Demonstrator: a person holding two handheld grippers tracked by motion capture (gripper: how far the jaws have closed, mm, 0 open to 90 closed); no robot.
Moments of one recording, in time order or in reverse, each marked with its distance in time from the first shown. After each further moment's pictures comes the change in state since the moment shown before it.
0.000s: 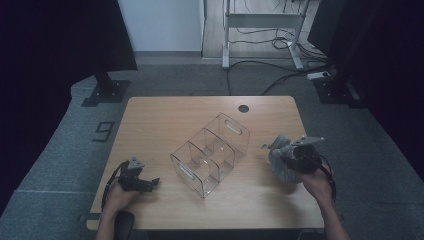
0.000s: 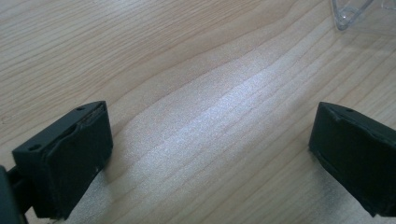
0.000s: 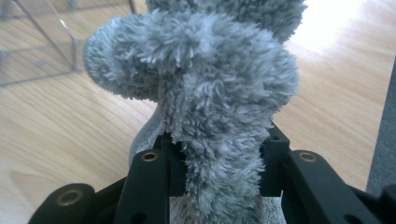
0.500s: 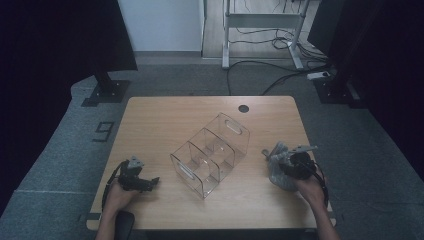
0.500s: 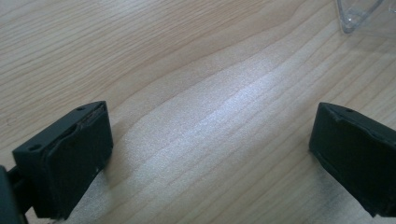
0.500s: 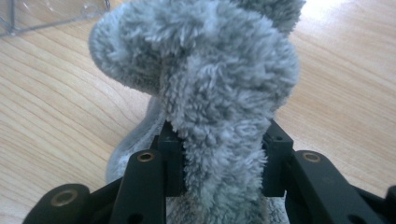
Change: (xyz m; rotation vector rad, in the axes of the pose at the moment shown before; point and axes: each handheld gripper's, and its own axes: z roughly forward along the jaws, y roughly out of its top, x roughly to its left) left arm 0.002 0.001 0.001 0.002 0.003 -0.008; right arm -0.007 -0.036 0.044 0.044 -0.009 0.060
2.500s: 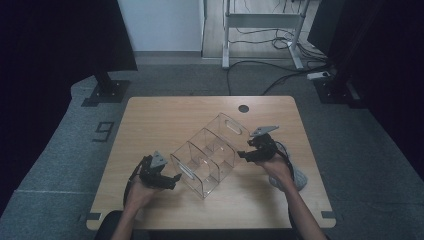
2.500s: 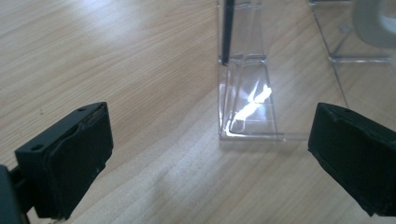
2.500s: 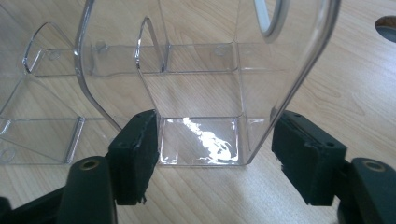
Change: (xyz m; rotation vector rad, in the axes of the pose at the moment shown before) left arm -0.070 0.056 -0.001 -0.097 -0.019 0.130; right arm 0.070 0.098 0.038 -0.118 0.298 -0.196
